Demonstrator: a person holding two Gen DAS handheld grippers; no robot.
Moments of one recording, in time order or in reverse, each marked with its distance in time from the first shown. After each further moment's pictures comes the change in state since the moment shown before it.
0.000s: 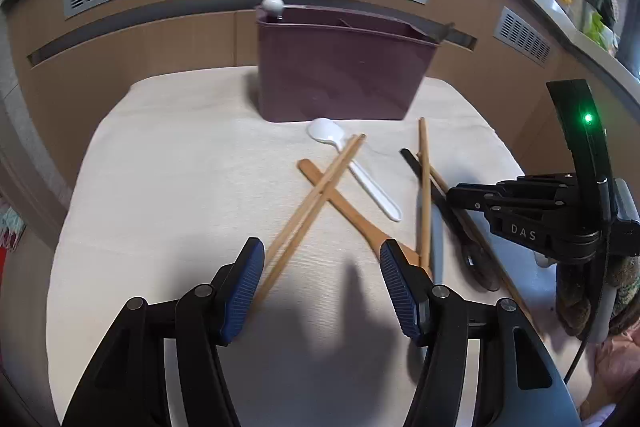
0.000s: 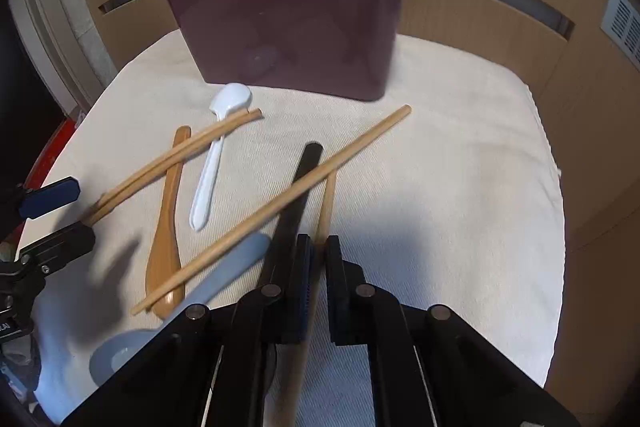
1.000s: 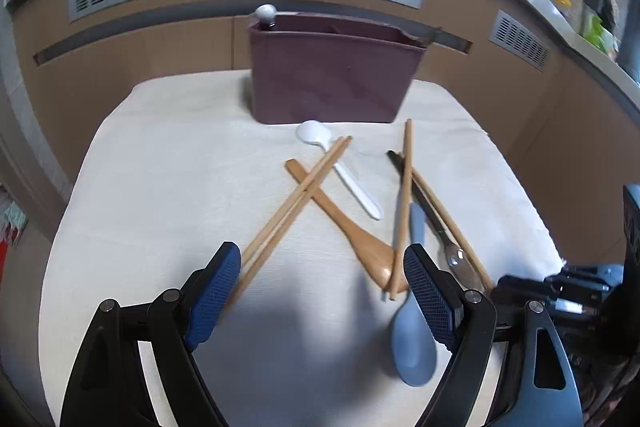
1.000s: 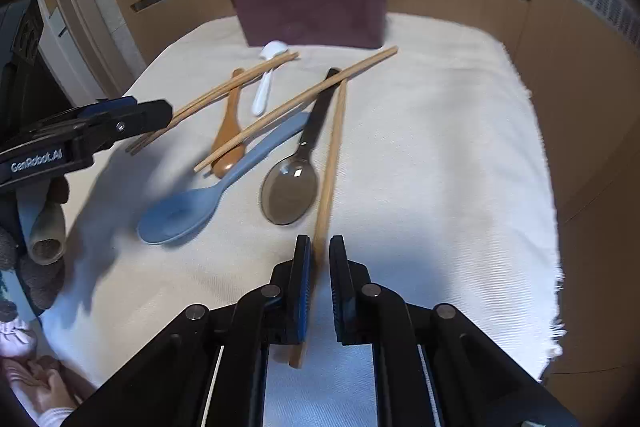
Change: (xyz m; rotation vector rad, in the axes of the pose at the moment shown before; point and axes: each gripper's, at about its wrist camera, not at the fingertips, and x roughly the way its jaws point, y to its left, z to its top) left arm -0.018 -0.012 -0.005 -0.011 -0.022 0.014; right arm -0.064 0.014 -0.095 0.022 -0.044 0.032
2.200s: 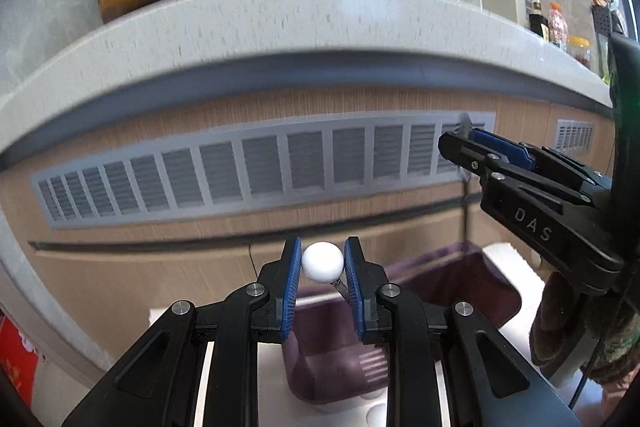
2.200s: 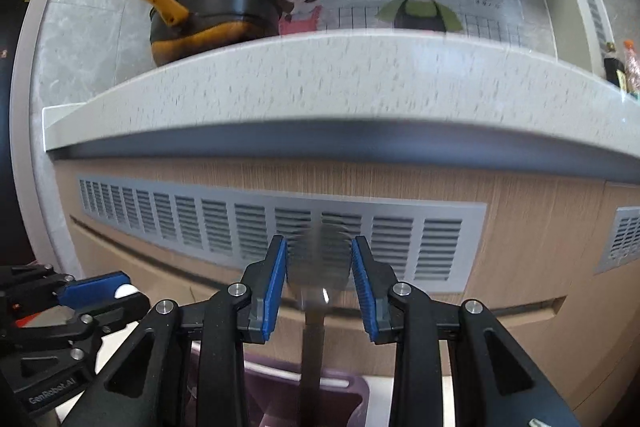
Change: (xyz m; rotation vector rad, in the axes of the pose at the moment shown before) left arm 0.056 0.021 0.212 0.130 -0.342 0.130; right arm 0.033 -0.031 0.293 -0.007 -0.700 -0.100
